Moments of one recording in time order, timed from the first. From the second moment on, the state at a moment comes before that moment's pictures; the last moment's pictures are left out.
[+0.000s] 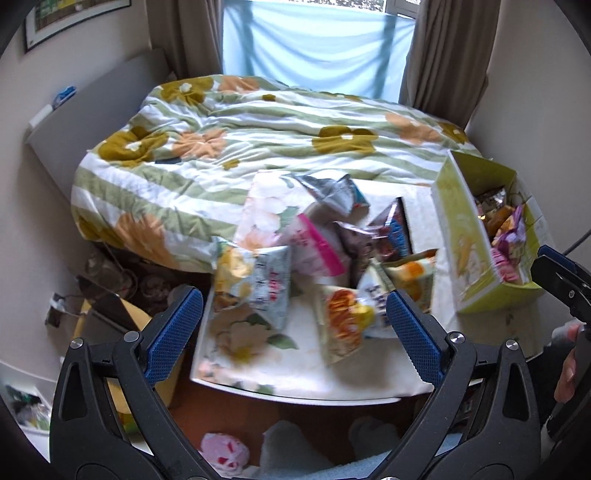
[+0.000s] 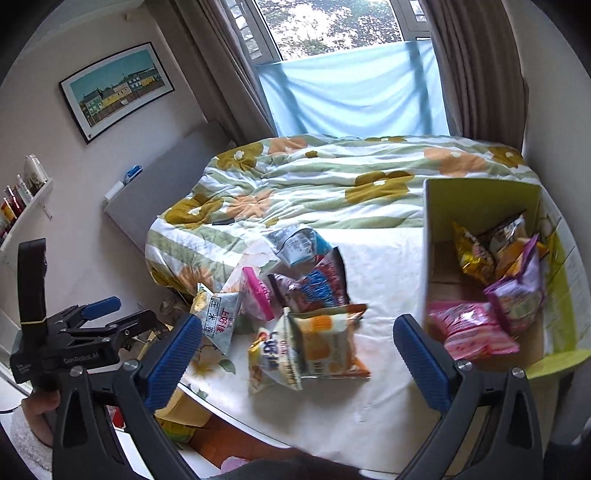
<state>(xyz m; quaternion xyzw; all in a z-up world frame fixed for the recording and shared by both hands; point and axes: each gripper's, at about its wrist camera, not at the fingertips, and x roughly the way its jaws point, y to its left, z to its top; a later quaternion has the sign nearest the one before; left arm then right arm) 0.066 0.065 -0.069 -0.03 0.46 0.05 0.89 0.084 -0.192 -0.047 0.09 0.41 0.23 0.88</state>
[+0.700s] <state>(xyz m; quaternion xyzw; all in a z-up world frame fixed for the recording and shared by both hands) 0.145 0.167 -0.193 -0.03 0.54 -0.03 0.84 0.062 -0.119 -0.165 0.24 0.51 0.07 0.82</state>
